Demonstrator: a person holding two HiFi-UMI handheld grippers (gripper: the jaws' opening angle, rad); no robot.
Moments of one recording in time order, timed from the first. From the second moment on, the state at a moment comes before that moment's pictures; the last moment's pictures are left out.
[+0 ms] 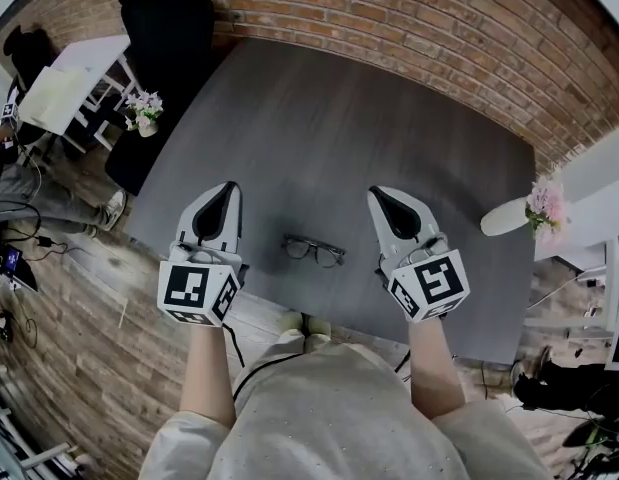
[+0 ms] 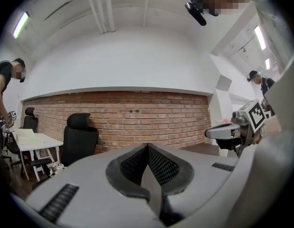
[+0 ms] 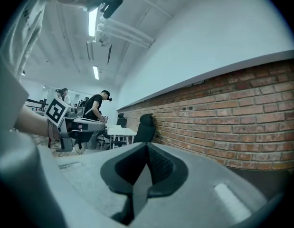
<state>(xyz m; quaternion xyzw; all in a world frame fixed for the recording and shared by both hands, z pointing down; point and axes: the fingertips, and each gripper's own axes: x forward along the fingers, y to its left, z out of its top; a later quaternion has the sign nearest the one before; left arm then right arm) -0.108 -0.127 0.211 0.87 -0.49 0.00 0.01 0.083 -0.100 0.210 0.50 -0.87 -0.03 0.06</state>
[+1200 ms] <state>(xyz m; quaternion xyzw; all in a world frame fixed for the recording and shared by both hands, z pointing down) -0.110 -0.119 0.219 0.88 -0.48 -0.01 0.02 0.100 -0.086 0.214 0.52 -0.85 -0.02 0.06</state>
